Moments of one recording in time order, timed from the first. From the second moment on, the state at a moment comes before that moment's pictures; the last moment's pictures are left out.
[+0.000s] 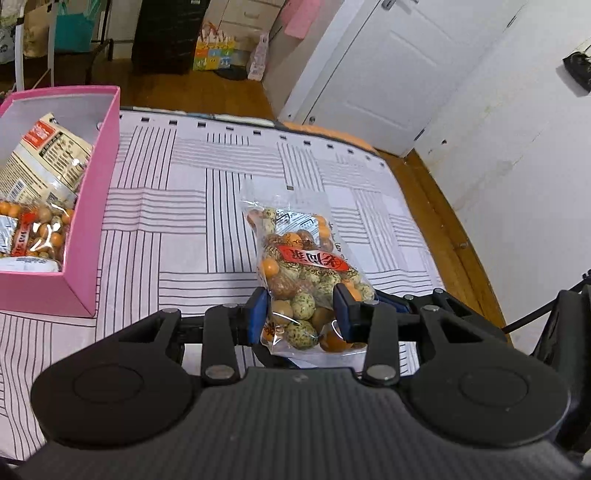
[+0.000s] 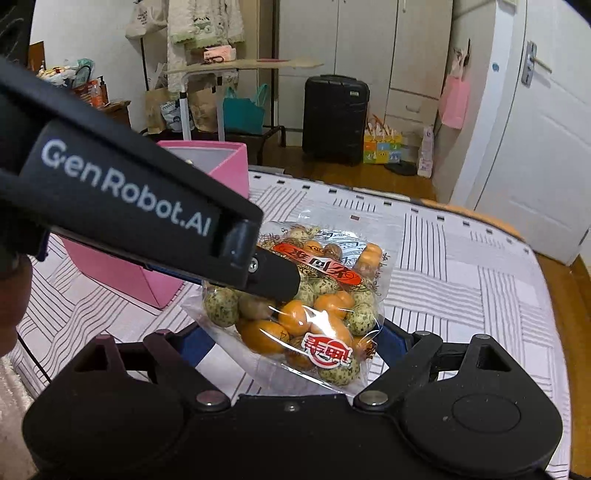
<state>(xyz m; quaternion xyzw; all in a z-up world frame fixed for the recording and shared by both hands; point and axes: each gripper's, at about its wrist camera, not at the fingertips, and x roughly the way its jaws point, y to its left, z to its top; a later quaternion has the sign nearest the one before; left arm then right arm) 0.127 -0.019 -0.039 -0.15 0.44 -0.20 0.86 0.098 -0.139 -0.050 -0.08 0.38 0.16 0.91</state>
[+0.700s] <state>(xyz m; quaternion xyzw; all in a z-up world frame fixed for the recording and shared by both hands) 0.158 0.114 0.019 -0.19 0.37 -0.11 0.90 0.179 -0.032 -0.010 -0.16 0.28 0.29 0.90</state>
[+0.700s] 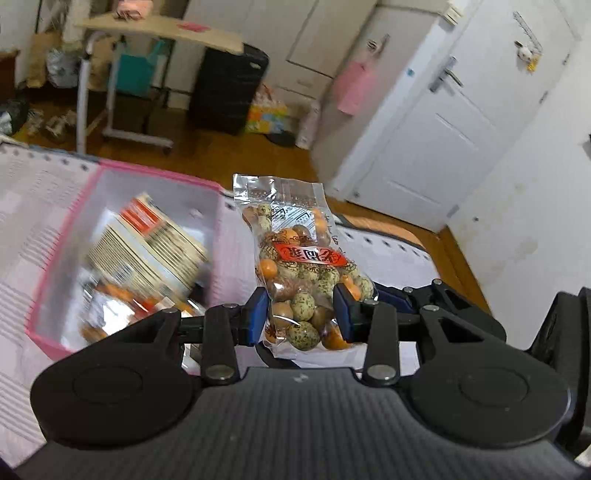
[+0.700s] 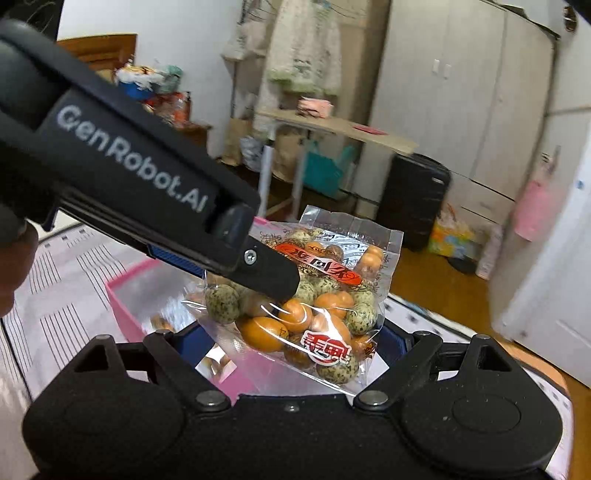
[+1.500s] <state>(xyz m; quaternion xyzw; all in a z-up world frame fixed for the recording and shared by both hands) 0.218 0.246 -0.088 -0.17 0.43 -0.02 0.89 0.235 0.070 -0.119 -0.15 0.39 0.42 0.80</state>
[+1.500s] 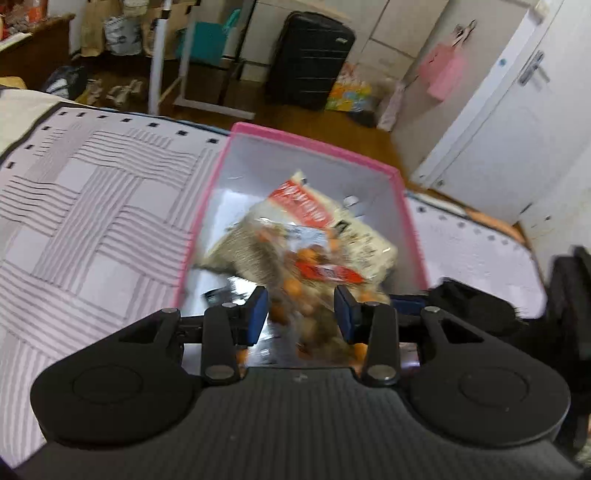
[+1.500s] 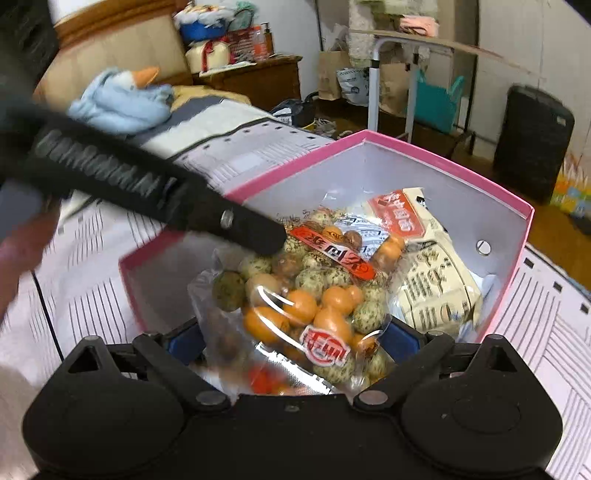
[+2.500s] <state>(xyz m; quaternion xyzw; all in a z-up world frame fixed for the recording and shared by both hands) 0.191 0.237 -0.070 -0.17 0.39 0.04 0.91 0.240 0.072 -0.104 -0.18 0.41 0.38 0.81</state>
